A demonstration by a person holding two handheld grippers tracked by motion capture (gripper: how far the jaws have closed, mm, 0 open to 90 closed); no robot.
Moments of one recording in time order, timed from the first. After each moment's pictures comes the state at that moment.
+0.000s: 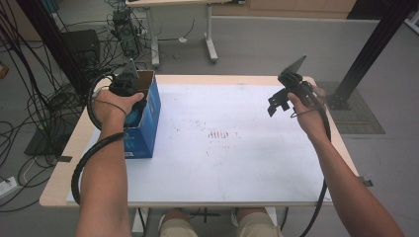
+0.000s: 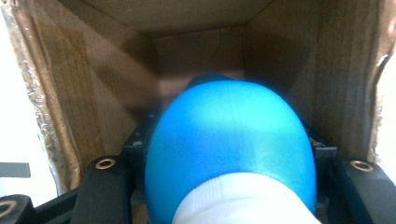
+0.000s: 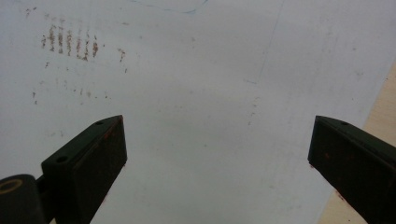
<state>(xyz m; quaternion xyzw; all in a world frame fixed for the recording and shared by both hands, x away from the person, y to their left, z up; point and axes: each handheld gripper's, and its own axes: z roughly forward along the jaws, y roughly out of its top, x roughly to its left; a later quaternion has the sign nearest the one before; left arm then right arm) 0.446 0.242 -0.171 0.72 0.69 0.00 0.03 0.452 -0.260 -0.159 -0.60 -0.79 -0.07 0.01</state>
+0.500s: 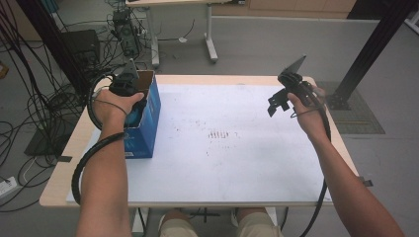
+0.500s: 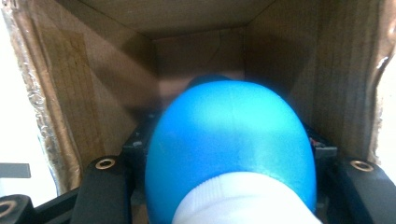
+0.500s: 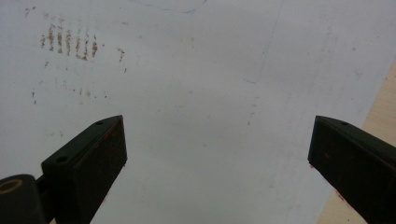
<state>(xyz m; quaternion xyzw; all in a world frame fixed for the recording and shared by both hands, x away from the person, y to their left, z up) 0.446 0.241 -0.171 0.72 0.69 0.00 0.03 0.452 -0.260 -0.159 -0.60 -0.79 -0.07 0.01</state>
